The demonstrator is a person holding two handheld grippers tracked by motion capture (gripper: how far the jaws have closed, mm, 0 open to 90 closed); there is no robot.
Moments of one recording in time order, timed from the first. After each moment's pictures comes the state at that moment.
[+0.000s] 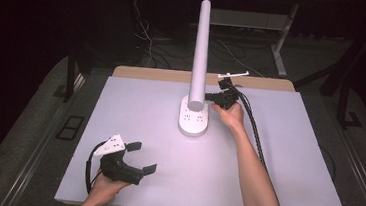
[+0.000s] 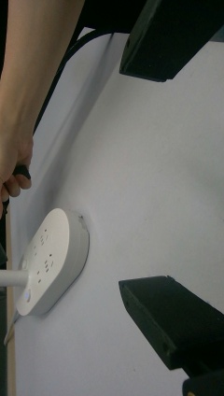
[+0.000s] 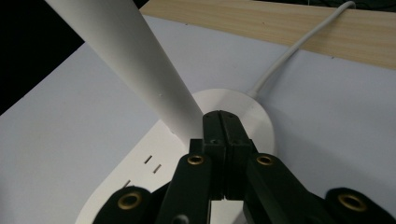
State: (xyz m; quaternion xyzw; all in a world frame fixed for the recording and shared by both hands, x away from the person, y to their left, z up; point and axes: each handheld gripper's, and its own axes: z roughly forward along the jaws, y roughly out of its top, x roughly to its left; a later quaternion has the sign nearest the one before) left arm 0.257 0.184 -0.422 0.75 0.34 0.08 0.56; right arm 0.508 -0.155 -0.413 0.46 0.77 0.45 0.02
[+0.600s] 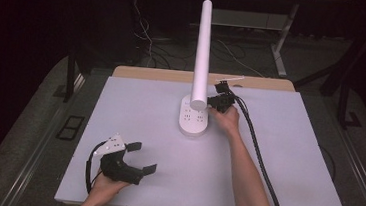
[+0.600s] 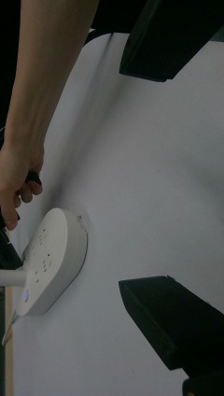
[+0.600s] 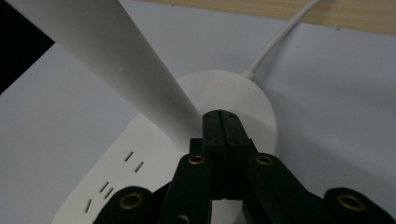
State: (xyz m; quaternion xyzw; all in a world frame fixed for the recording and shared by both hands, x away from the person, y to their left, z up) left arm 0.257 0.183 -0.423 0.76 0.33 0.08 0.56; right arm 0.511 -0.149 -0.433 0.48 0.76 0.44 0.01
